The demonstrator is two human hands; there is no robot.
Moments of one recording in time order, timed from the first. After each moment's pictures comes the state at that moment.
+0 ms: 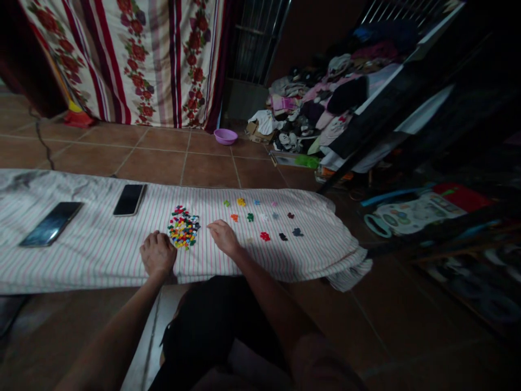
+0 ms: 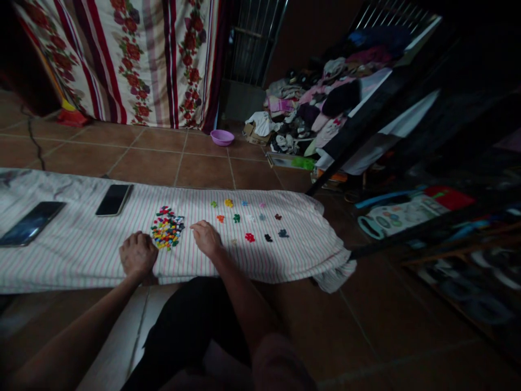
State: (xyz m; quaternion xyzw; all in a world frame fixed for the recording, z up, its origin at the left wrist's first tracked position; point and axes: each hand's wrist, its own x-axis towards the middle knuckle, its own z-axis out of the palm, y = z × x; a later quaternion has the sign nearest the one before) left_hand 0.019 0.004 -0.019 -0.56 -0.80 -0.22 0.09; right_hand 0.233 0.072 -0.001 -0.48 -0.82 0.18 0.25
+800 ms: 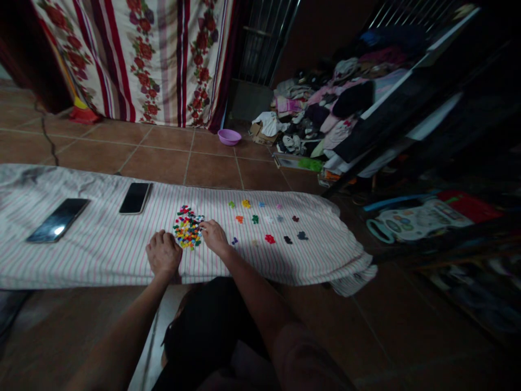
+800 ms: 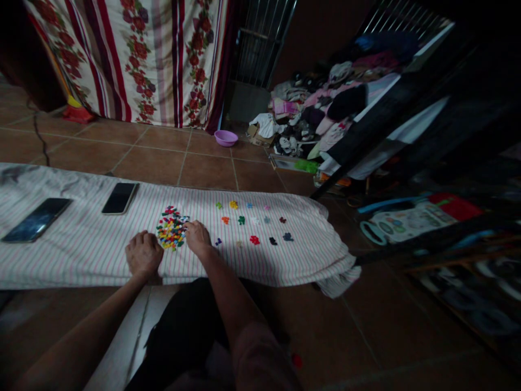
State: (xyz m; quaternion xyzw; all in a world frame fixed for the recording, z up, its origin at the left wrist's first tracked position) left_hand 0.020 0.004 -0.019 -0.55 -0.80 -0.24 0.05; right_hand 0.178 0.082 -0.006 -0.54 -0.80 0.18 0.18
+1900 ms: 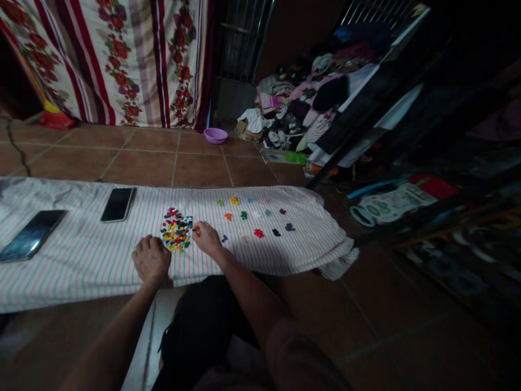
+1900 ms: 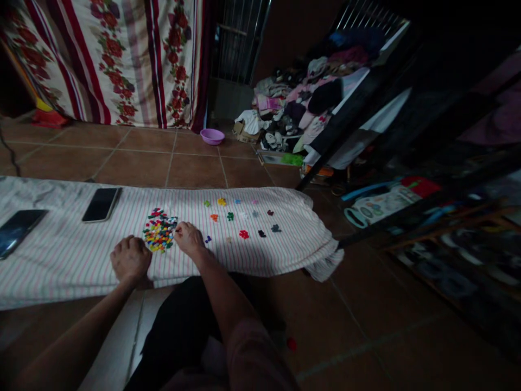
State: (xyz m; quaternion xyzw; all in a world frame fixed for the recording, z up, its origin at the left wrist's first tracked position) left_hand 0.021 0.003 -0.015 -0.55 -0.80 -0.23 0.08; right_hand 0.187 0.070 -0.007 -0.55 -0.77 0.19 0.26
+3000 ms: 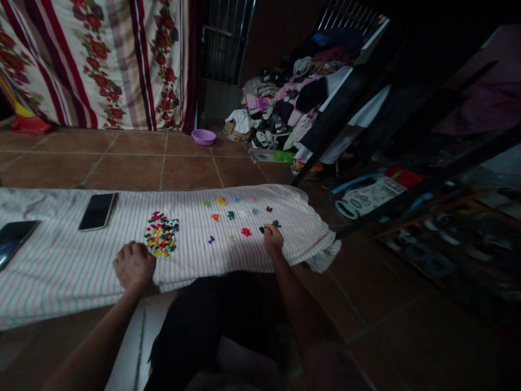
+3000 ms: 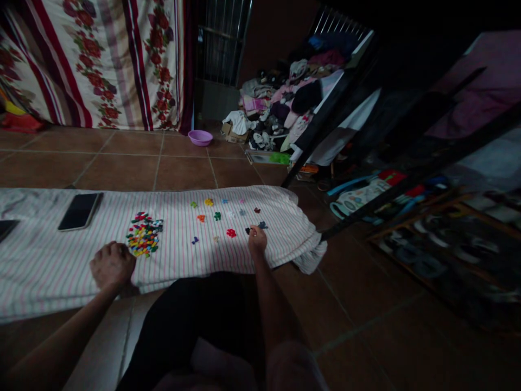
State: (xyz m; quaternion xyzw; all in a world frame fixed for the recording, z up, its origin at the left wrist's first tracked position) left_hand 0.019 0.002 -0.022 -0.55 -0.80 -0.23 0.09; right_hand 0.460 0.051 -0.049 -0.76 -0.48 0.02 0.43
